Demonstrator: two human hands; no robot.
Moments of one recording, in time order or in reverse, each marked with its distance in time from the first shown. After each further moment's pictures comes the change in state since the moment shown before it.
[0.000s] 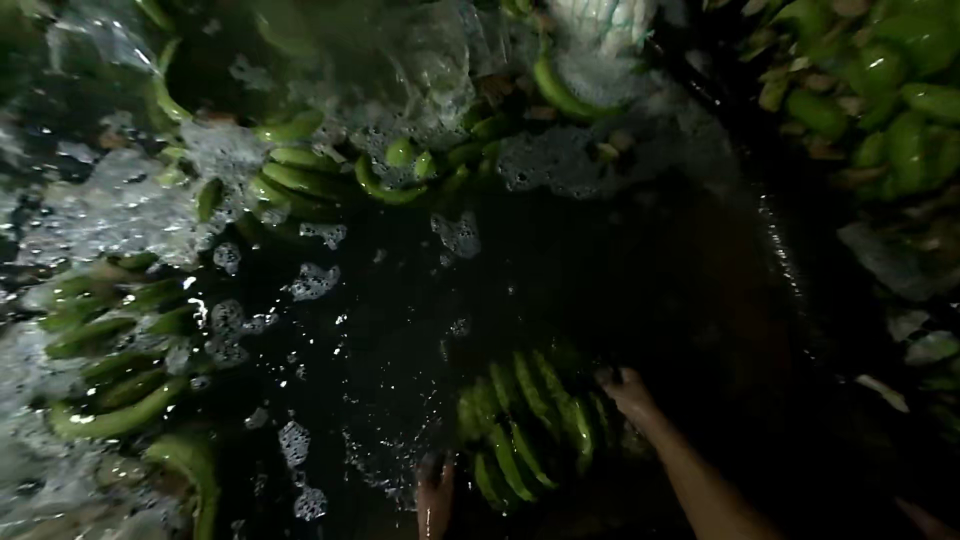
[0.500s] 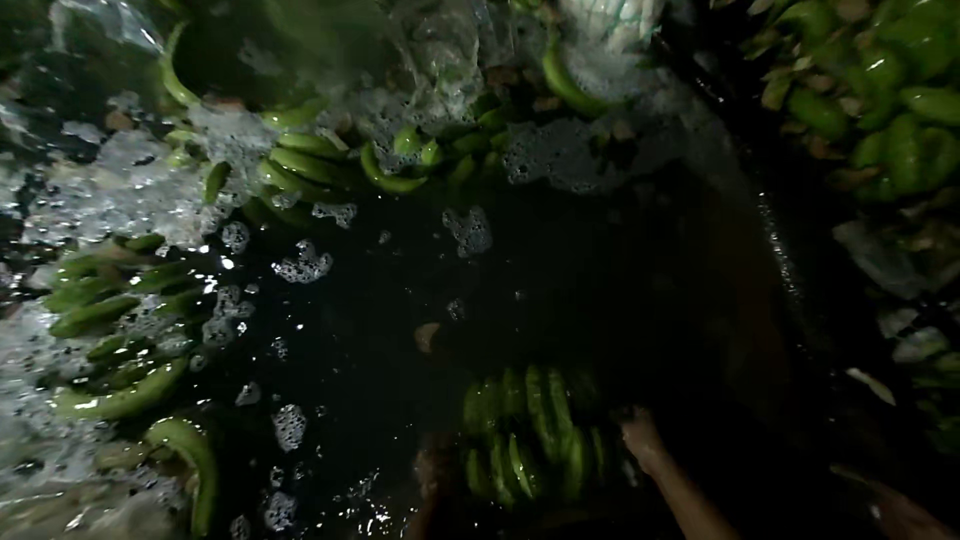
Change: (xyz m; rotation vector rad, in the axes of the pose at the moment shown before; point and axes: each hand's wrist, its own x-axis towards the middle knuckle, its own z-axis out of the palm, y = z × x) left_hand 0.028 -0.007 0.009 0.424 -0.119 -0.096; right_hand -0.036 0.057 0.014 0.062 0.094 0.207
